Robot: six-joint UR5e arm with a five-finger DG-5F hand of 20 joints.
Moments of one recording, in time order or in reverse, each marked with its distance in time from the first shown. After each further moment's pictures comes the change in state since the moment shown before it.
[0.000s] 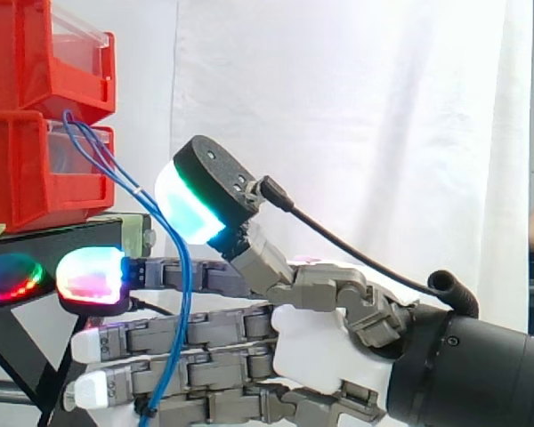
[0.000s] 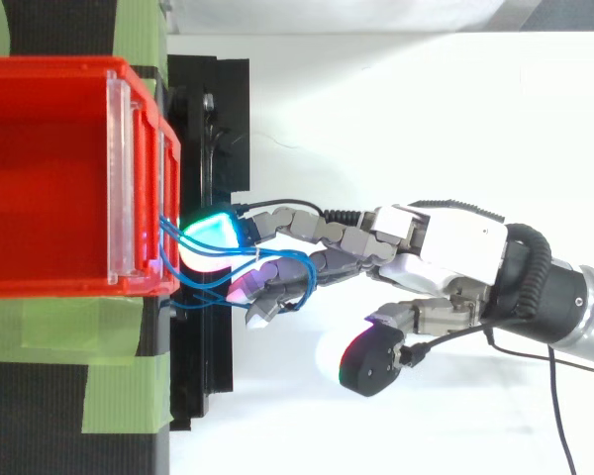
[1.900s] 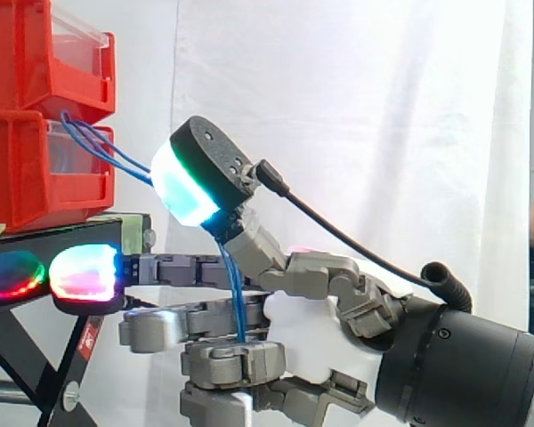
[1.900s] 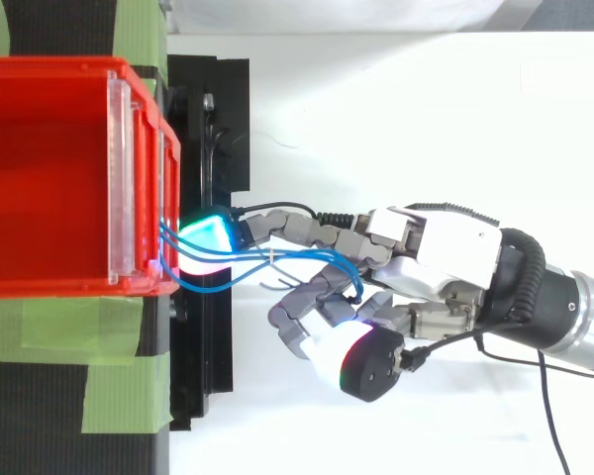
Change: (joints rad) arm 0.003 -0.008 0.012 0.036 0.008 -0.004
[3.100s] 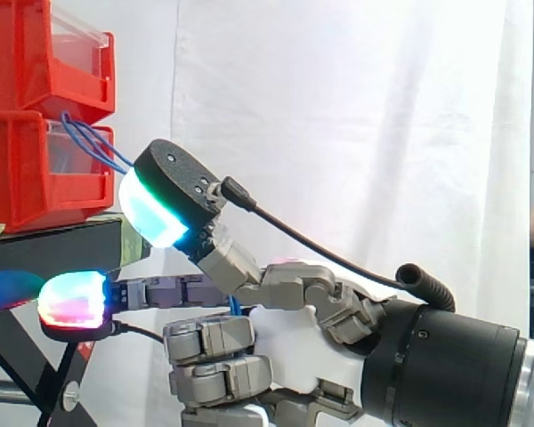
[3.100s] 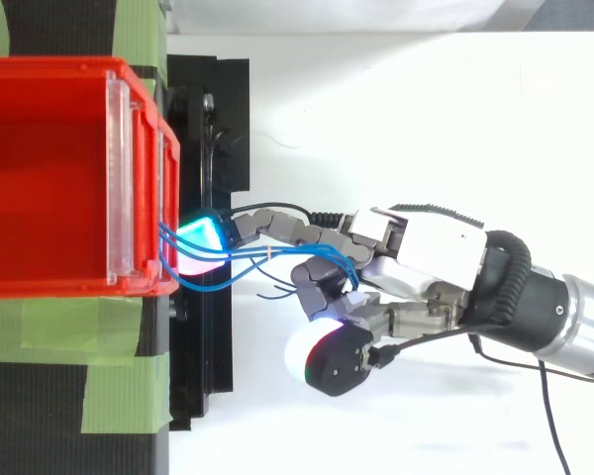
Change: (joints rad) arm 0.005 0.000 0.055 -0.150 0.030 0.021
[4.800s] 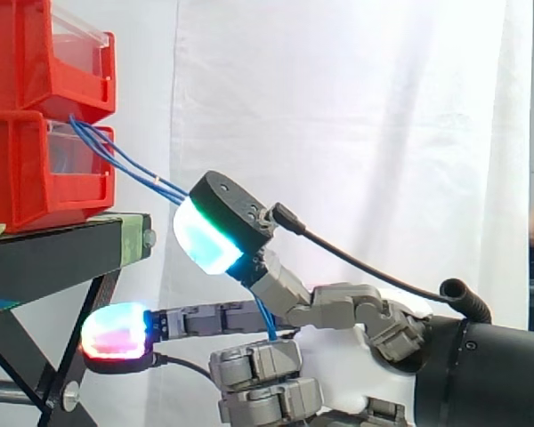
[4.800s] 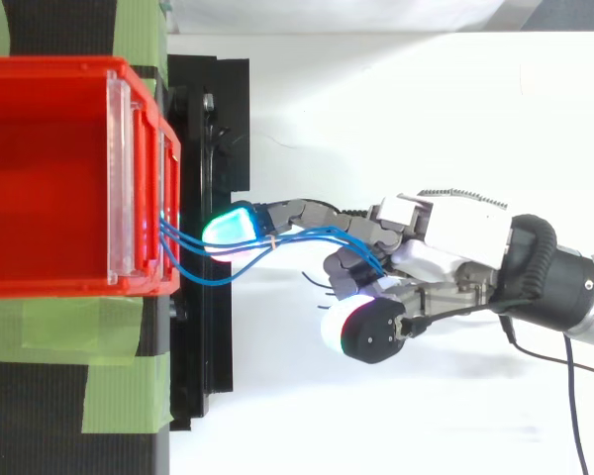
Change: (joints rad) arm -0.019 0.041 -0.073 -0.068 -0.042 0.121
